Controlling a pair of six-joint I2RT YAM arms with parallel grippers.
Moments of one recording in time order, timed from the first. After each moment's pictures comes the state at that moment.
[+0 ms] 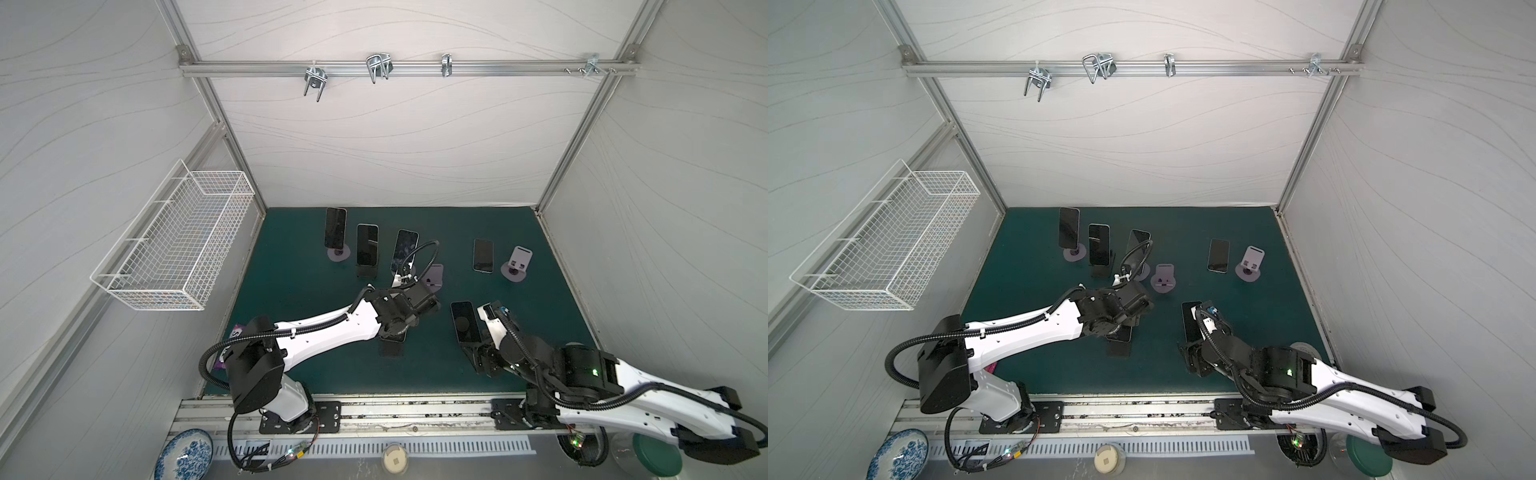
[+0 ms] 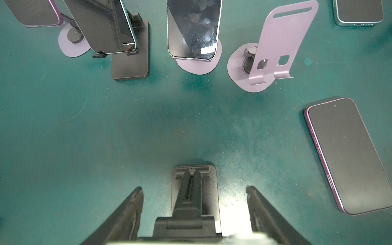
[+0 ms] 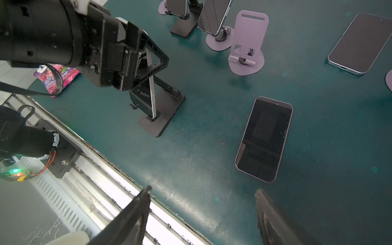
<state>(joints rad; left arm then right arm) -1.01 1.51 1.12 -0.76 -0.54 -0.75 1.33 0.58 0.71 -0.91 0.42 0.66</state>
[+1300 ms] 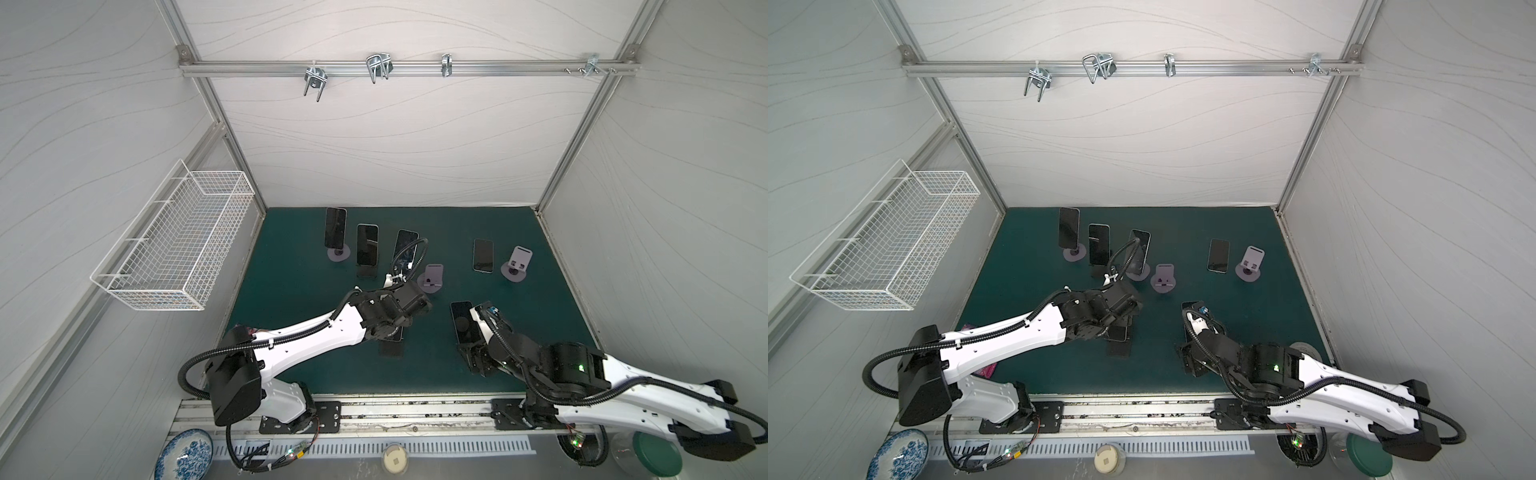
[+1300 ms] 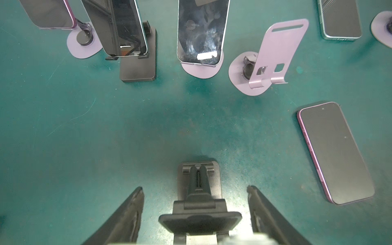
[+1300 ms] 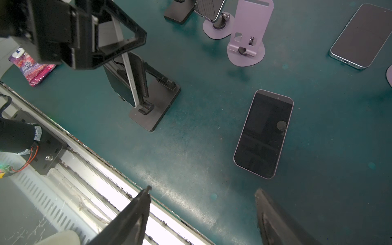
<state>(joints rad) -1.00 1.39 1.07 -0.76 -0.53 -0.74 1.33 0.68 0.72 -0.91 0.41 0.67</state>
